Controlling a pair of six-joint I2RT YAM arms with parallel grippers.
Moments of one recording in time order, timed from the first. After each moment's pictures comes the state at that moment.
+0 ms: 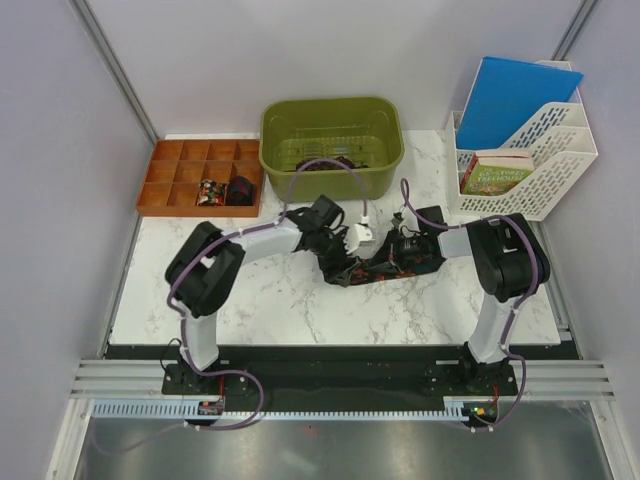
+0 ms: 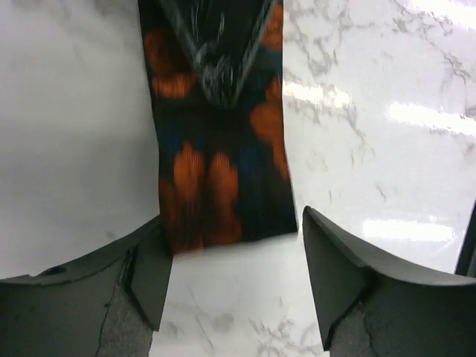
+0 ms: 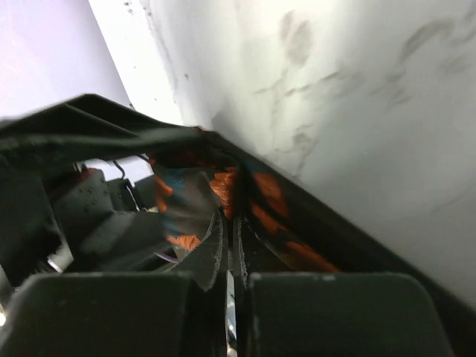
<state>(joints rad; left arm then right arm) -0.73 1.96 1.30 -0.45 0.53 0.52 0.21 1.90 0.80 0.09 -0.94 0.69</state>
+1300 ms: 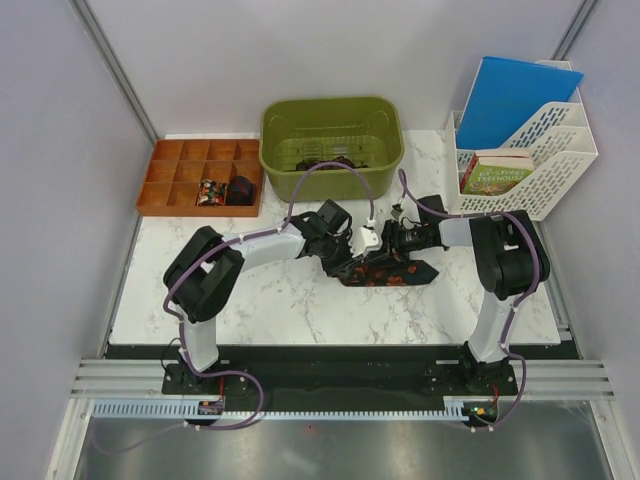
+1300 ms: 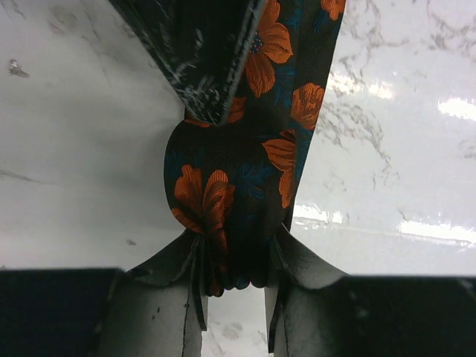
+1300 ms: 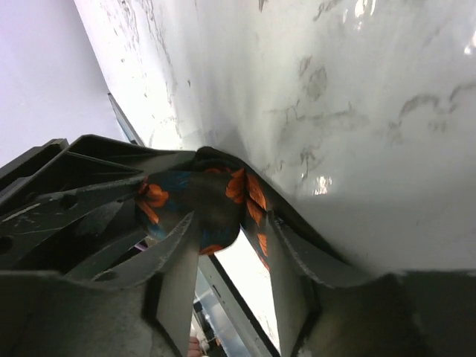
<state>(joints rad) -0.77 1.89 1.21 -0.33 0.41 0.46 0.18 1.93 0.93 -0.11 -0.95 0.51</state>
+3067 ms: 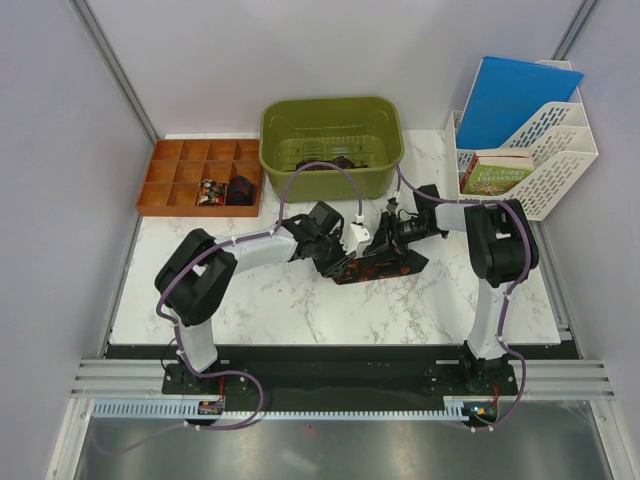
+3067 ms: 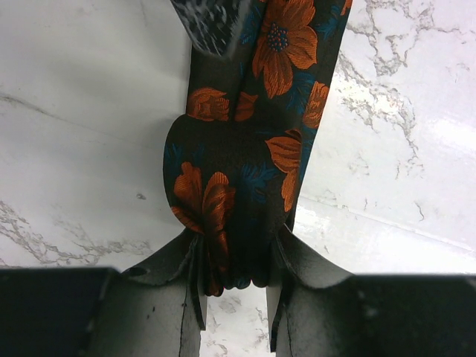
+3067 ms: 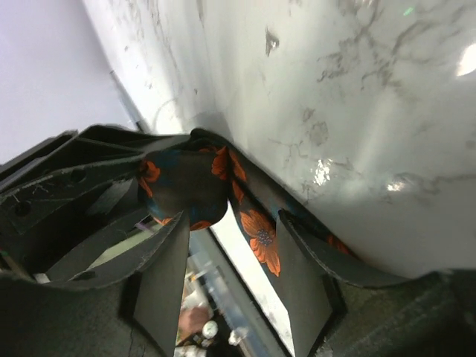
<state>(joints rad) -0.75 1.84 1.14 -0.31 0.32 0.36 0.17 2.05 1.14 -0.37 -1.01 0.37</state>
